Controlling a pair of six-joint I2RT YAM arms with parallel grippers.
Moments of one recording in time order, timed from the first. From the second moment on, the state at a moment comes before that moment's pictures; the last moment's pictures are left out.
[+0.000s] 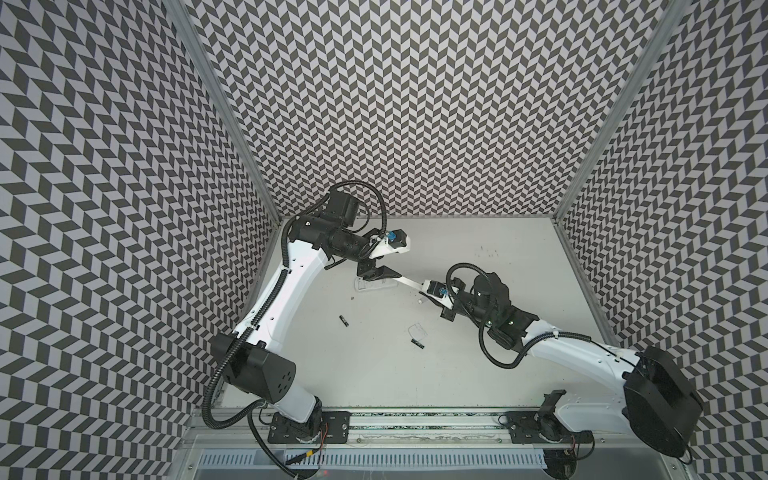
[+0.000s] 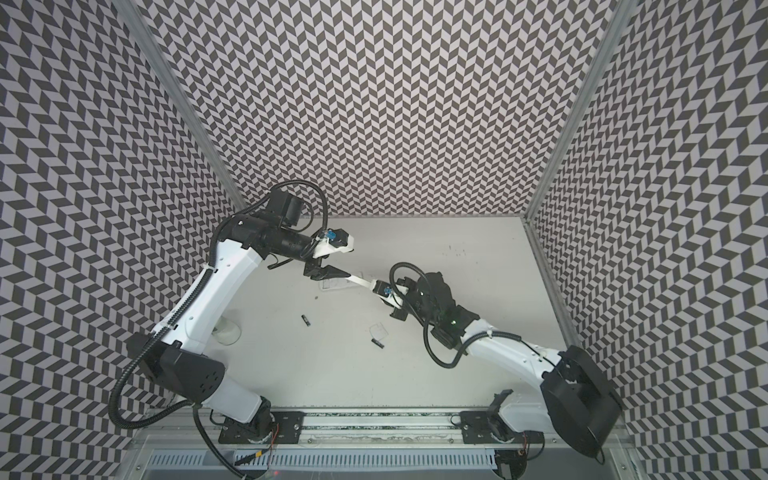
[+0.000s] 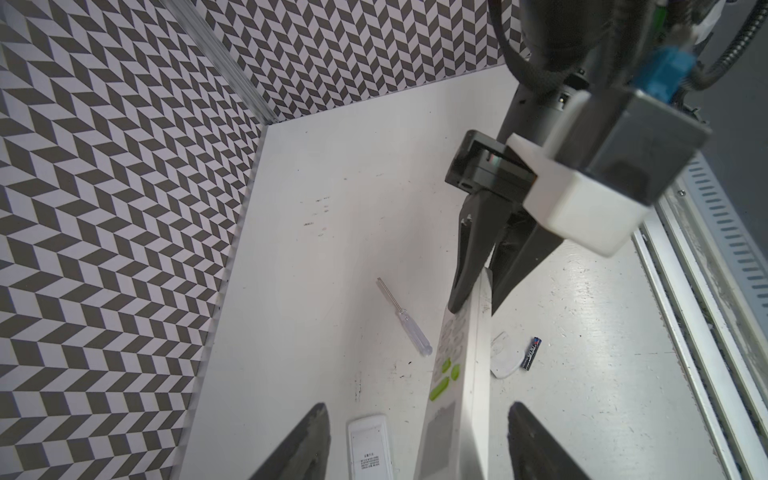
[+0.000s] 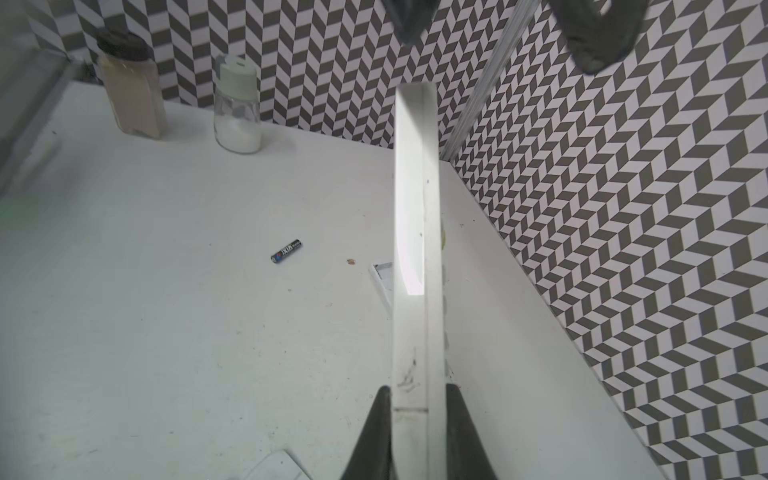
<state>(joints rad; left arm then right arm) -0.35 1.58 1.77 -1.19 0.76 1.15 0.71 1.30 0.71 0.36 -0.33 -0.44</state>
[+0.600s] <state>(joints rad) -0.35 1.59 1.72 -1.18 0.87 1.14 0.63 1.35 0.69 0.52 -0.60 -0.10</state>
